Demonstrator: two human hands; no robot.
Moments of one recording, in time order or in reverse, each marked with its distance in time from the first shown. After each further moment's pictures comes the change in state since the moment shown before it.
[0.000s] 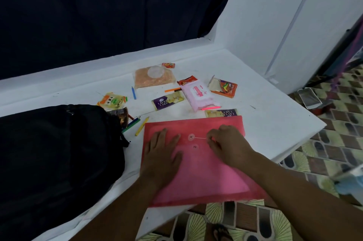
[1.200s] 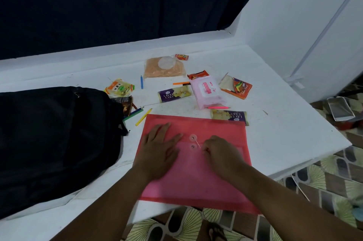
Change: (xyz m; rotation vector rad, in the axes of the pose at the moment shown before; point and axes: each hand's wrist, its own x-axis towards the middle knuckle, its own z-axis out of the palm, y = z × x) left_hand 0.000 0.002 -0.002 0.040 -0.023 0.008; right_hand 0.000 0.003 0.024 0.135 -0.288 0.147
